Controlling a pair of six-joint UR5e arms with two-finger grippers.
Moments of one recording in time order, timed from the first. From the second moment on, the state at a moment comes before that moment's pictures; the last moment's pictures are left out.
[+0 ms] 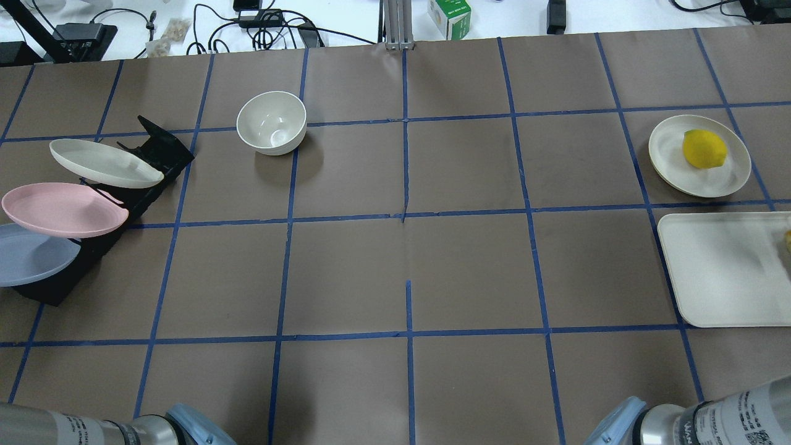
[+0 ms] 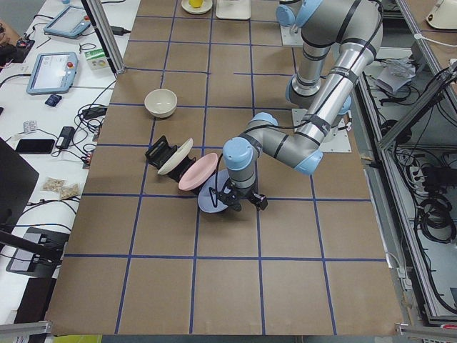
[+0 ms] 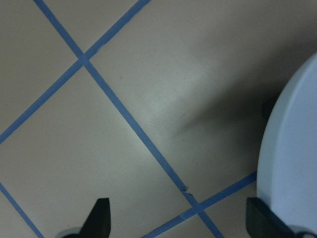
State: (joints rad) left arm -0.57 -1.83 -1.76 -1.15 1.76 0.07; right arm 0.65 -1.18 1.84 -2.15 -1.67 -1.03
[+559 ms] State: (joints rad) left arm -0.57 -1.81 -1.76 -1.17 1.79 0.08; right arm 0.65 -1.15 1.84 -2.16 -1.71 -1.01
